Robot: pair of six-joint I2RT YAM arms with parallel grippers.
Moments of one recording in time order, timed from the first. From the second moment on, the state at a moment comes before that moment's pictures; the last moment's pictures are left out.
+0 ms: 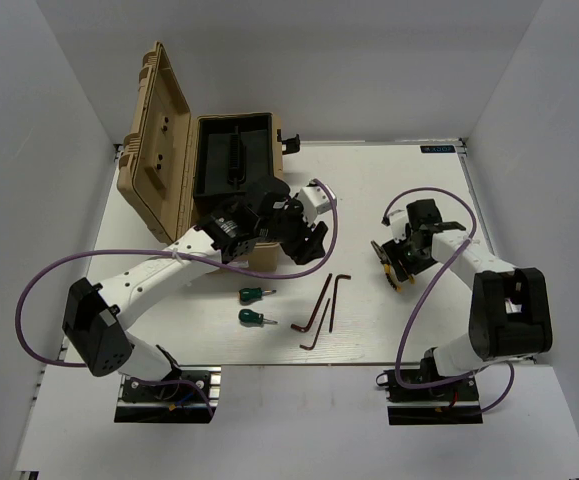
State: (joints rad) left arm -0.82 1.46 1.32 -0.42 0.32 0.10; right arm 0.15 1.47 0.85 -0.61 -0.02 -0.40
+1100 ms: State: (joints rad) left arm -0.82 1.05 1.17 -0.21 0.27 0.10; right arm 0.18 1.51 1.43 -0.81 -0.59 -0.34
